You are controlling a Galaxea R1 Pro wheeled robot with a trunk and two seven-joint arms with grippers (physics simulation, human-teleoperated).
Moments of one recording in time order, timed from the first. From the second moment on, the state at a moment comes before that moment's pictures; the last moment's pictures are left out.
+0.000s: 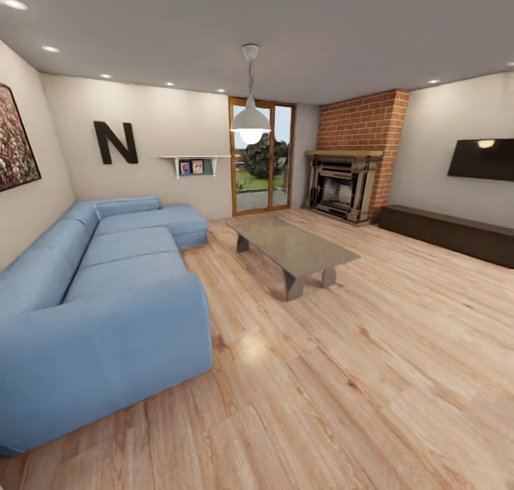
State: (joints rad) left arm 0.00 -0.02 0.06 -0.03 0.07 -0.03 0.01; right arm 0.00 0.00 -0.02 0.01 -0.01 -0.15 0.00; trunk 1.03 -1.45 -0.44
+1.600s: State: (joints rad) left arm 0.00 -0.02 0.06 -0.03 0.07 -0.03 0.01; right arm 0.00 0.00 -0.02 0.01 -0.01 -0.15 0.00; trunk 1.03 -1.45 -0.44
